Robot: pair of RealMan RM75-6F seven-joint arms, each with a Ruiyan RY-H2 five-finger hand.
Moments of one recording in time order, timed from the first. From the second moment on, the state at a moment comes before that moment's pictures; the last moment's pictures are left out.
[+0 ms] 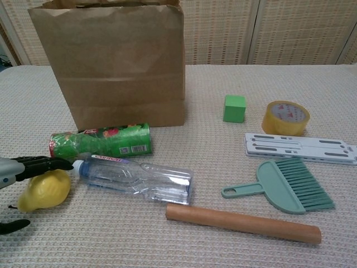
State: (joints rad) left arm -0.39 -1.35 0.10 -1.56 1.57 1.04 0.10; right arm 0.03 -0.89 -0.12 -2.14 -1.71 1.35 -0.22
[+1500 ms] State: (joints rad) left arm -0.54 -1.22 -0.52 -1.88 1.10 1.29 0.06; right arm 0.03 -0.90 -0.13 -2.14 -1.74 1.36 -0.22
